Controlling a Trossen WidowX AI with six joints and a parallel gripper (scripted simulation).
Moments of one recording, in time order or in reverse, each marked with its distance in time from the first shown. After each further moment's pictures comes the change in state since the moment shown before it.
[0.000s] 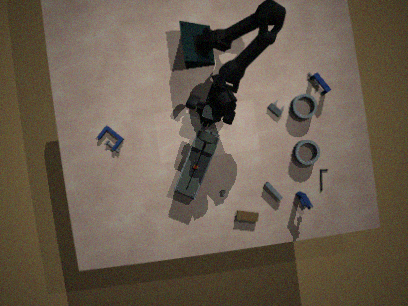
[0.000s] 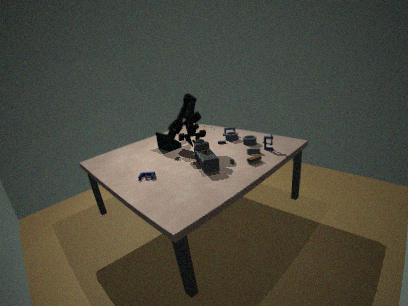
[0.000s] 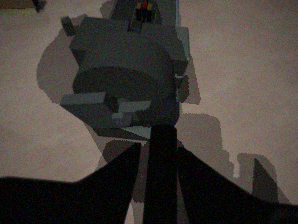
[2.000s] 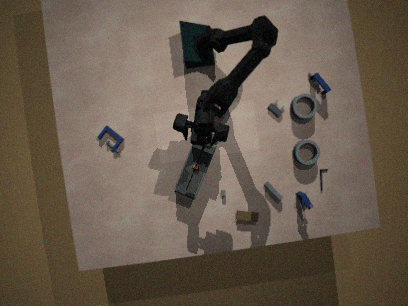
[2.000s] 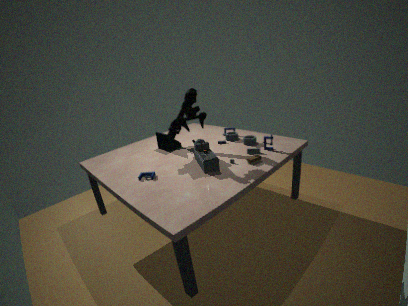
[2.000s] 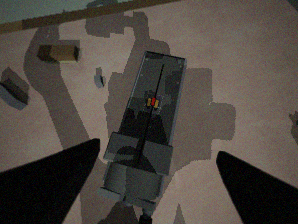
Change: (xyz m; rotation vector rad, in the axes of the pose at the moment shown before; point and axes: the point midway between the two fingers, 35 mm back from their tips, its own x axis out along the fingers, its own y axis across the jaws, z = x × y) arm -0.038 0.003 0.149 -0.093 0.109 0.116
